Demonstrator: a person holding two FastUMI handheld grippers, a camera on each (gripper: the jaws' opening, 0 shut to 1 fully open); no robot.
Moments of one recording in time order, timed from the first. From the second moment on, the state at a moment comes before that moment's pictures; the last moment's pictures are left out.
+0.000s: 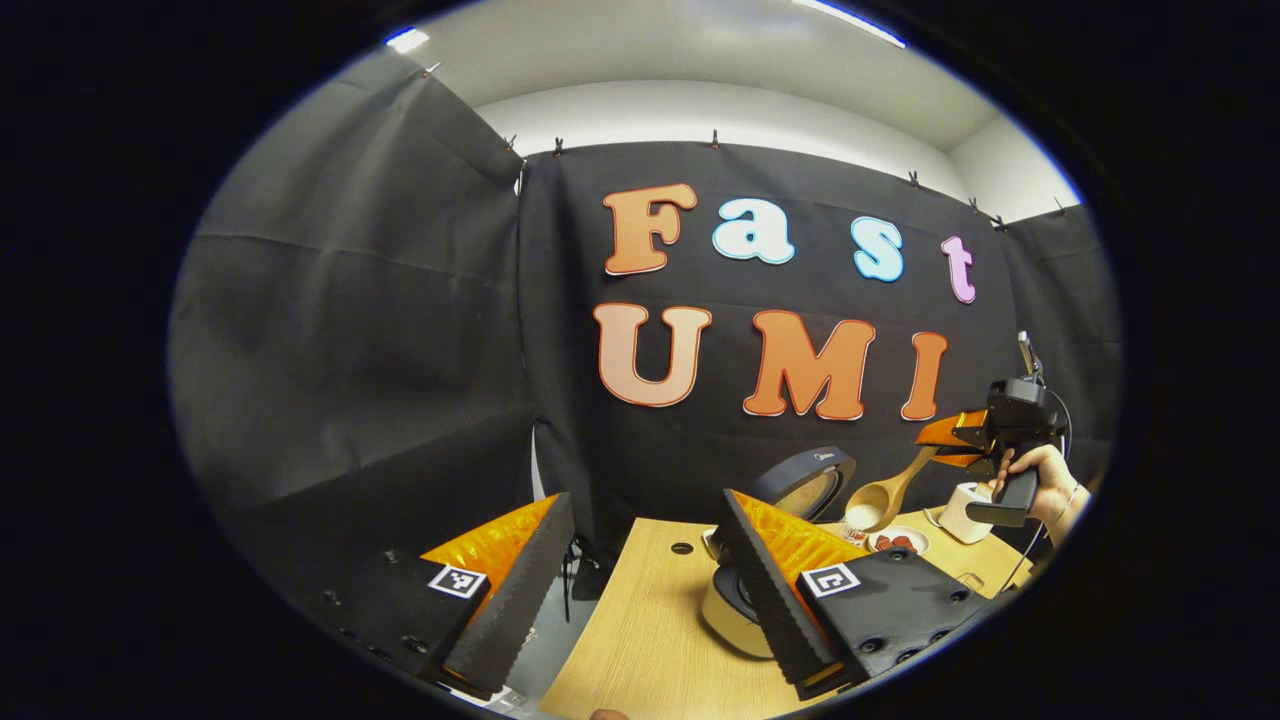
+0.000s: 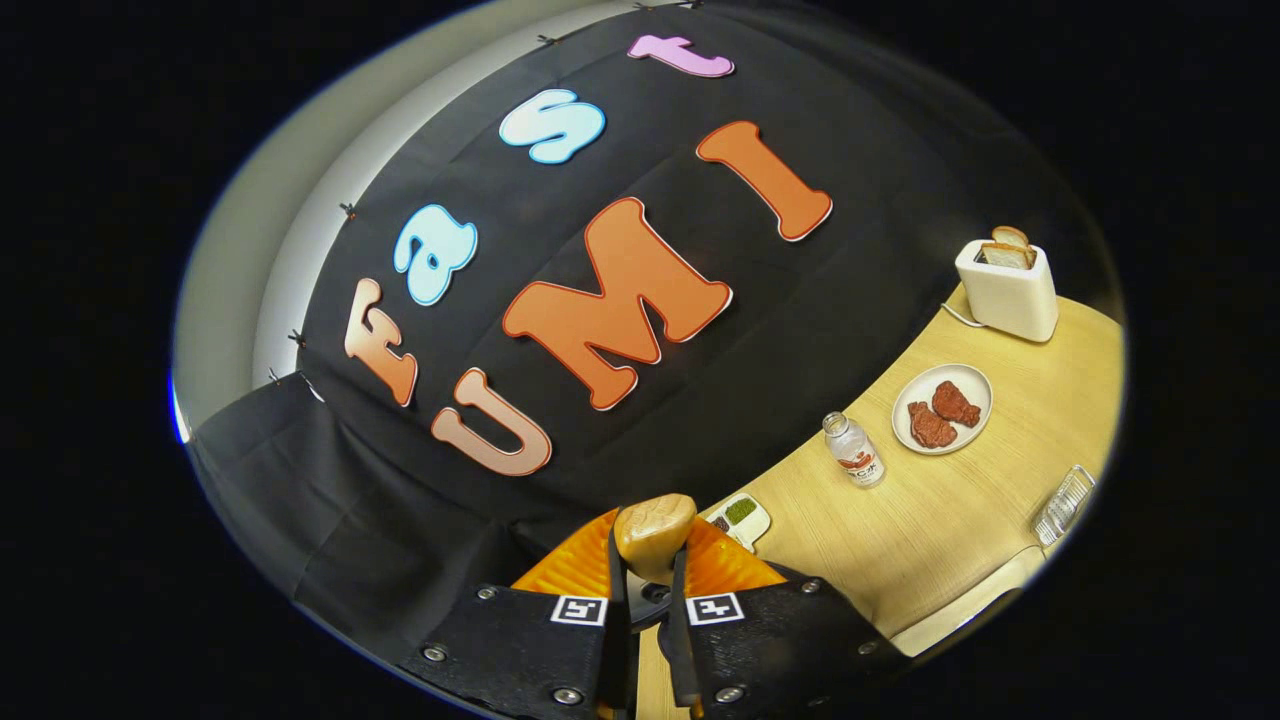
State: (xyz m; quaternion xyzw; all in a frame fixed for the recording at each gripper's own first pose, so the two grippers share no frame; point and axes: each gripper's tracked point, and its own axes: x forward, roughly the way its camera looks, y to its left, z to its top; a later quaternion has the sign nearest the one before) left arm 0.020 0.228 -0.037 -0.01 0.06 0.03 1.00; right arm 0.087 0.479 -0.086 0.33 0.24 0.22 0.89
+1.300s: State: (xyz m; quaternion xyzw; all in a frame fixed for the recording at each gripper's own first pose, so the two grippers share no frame) left arm 0.012 0.229 -0.037 -0.01 0.06 0.03 1.00; right arm 0.059 0.501 -0.070 0.17 0.17 0.29 0.93
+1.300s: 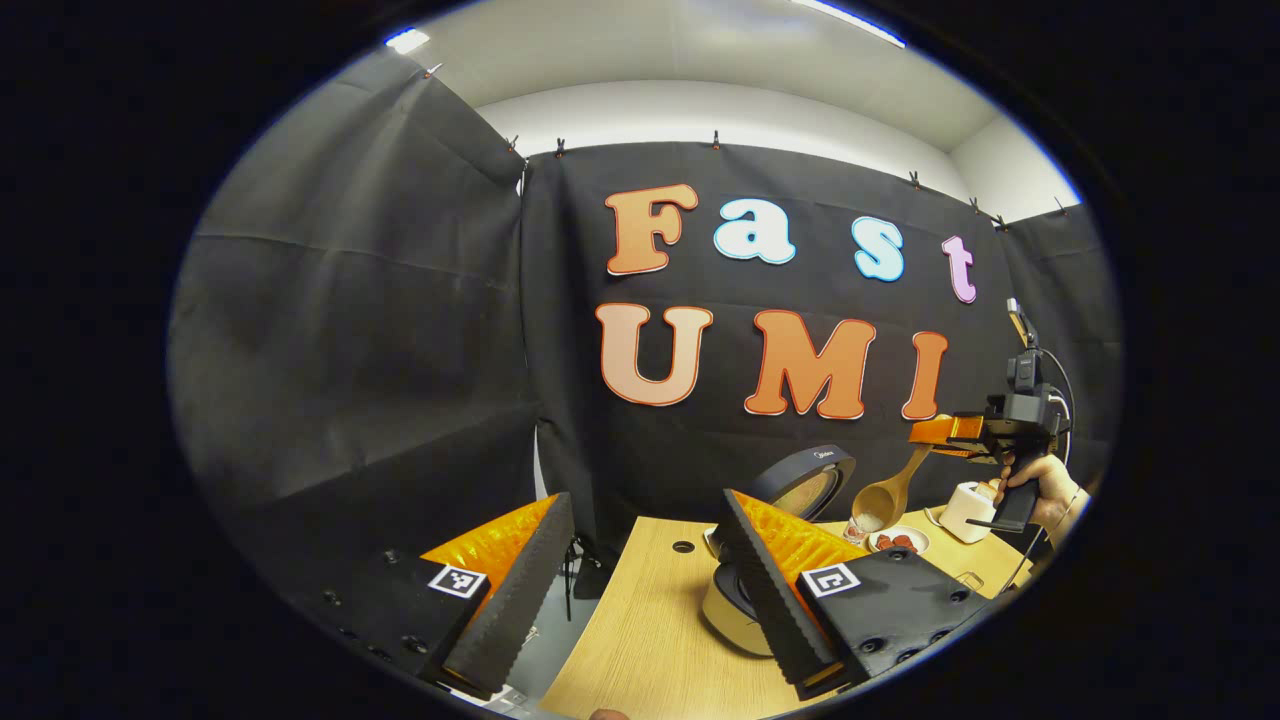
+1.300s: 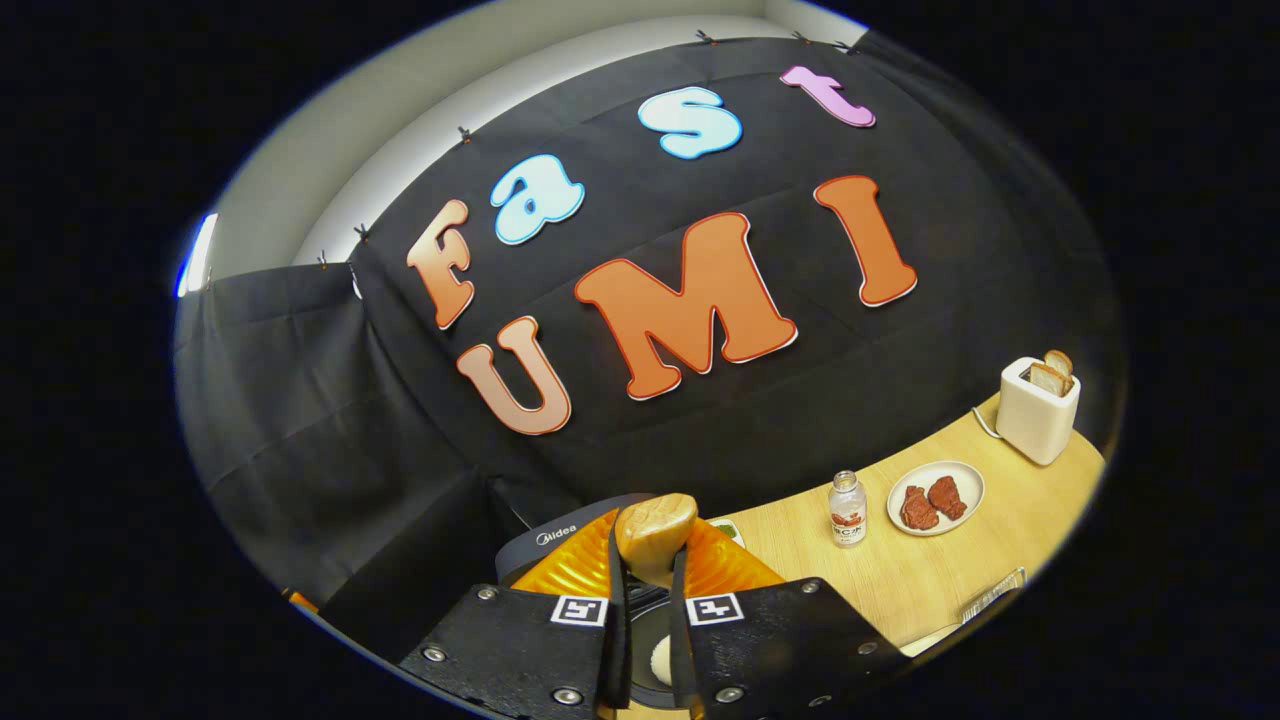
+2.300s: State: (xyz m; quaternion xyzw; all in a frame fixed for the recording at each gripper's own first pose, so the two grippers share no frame) left arm -0.002 0.230 -0.042 0.00 0.07 0.04 1.00; right arm 0.021 0.534 -0.069 0.03 0.10 0.36 0.93
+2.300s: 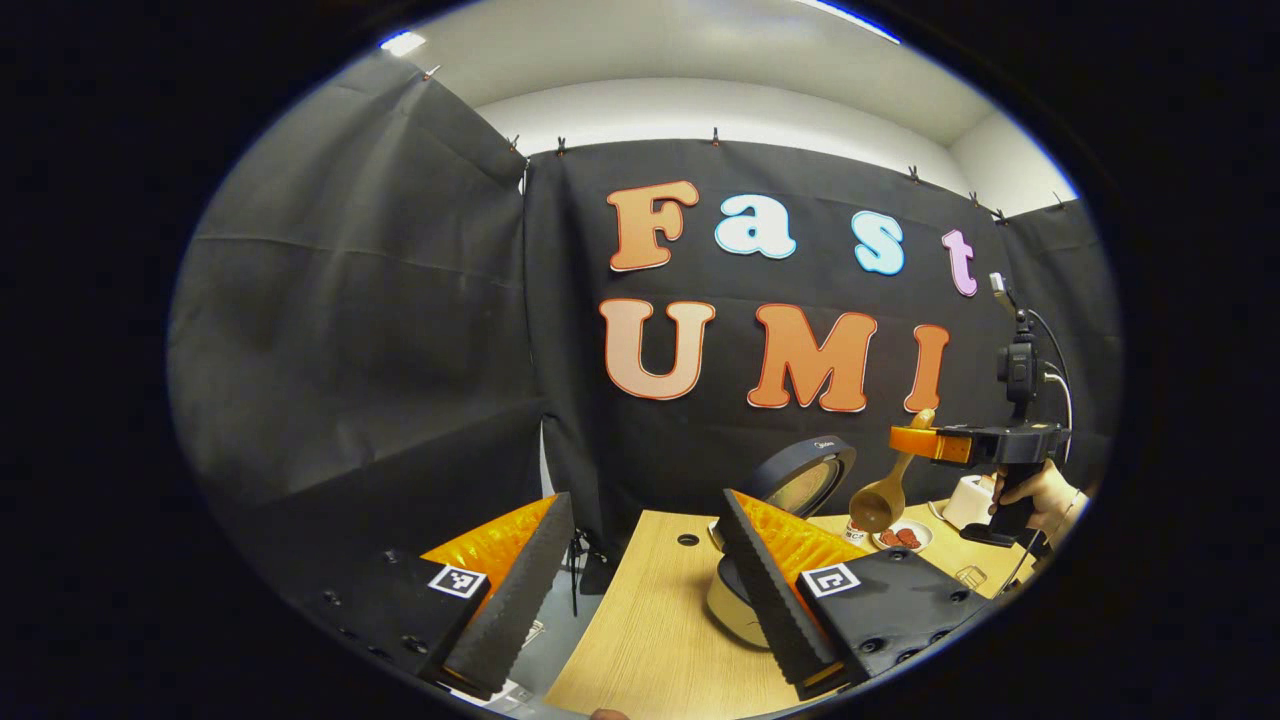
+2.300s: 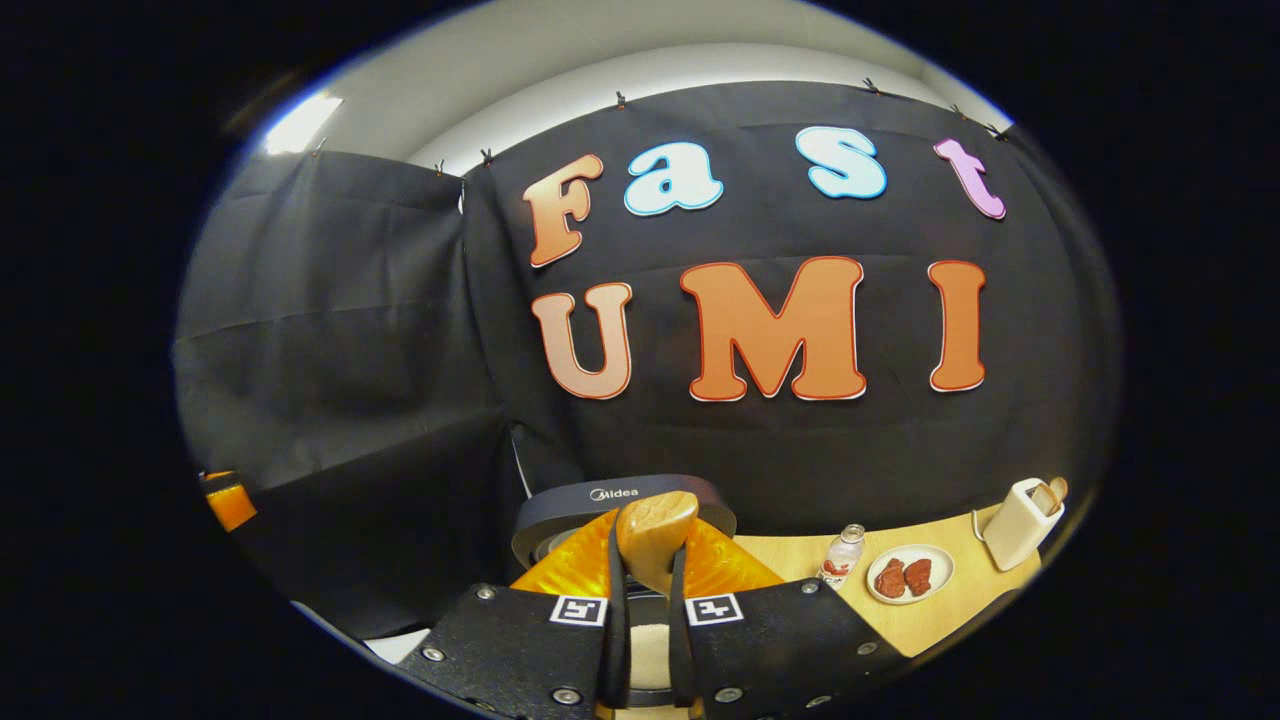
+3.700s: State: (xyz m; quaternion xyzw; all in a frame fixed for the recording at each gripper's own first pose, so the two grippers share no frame) left arm 0.055 0.184 -0.028 0.01 0.05 0.02 1.00; right arm 0.074 0.225 -0.106 0.15 0.15 0.15 0.97
